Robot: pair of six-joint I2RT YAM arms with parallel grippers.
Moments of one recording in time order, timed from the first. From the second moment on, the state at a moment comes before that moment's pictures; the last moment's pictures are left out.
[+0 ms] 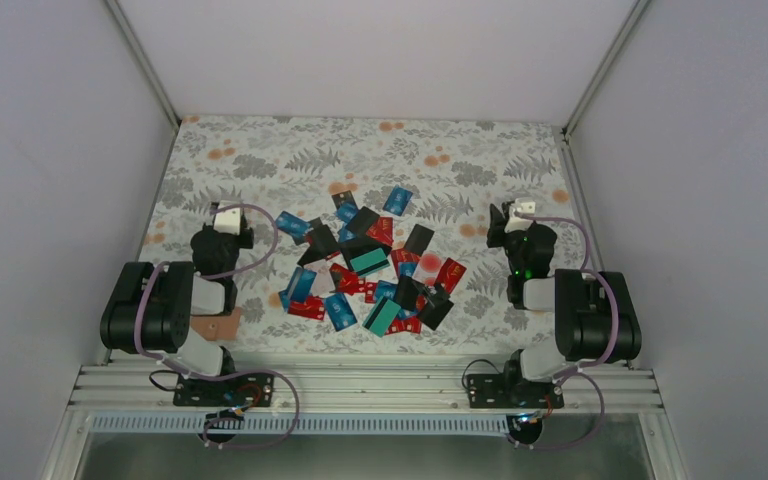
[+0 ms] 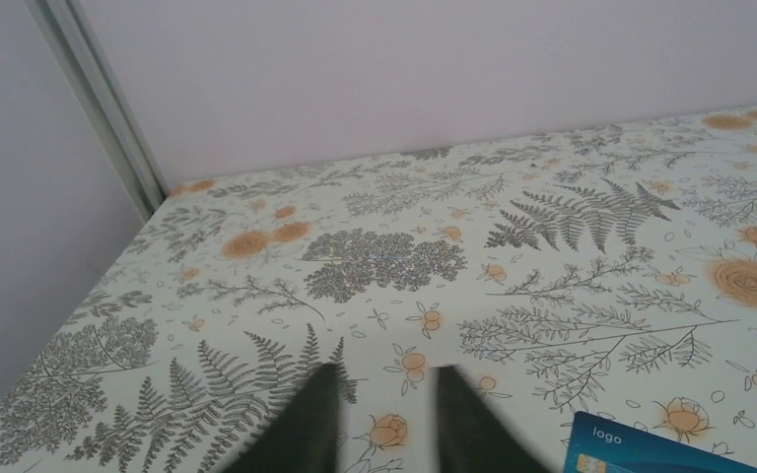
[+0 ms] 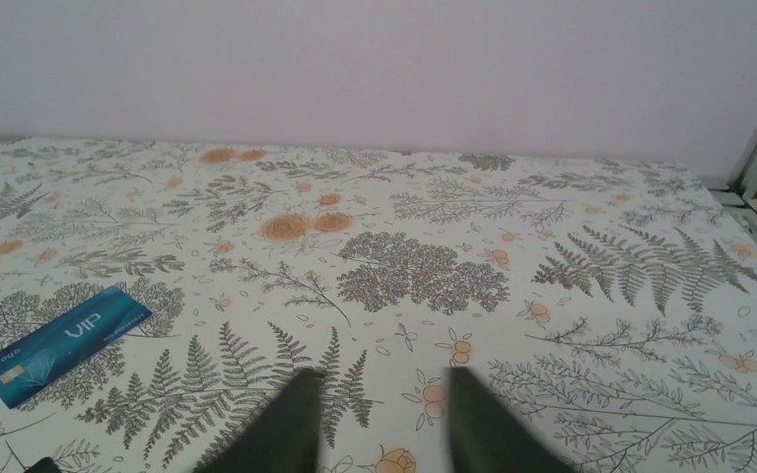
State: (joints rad) left arm 0.03 1.54 0.24 1.17 0.03 0.12; right arm -0.05 1.52 0.32 1.03 -0.22 0.00
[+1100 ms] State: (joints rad) left arm 0.02 1.40 1.13 -0.48 -0.18 -0.24; right arm -0.05 1.41 0.96 0.09 -0.15 0.14
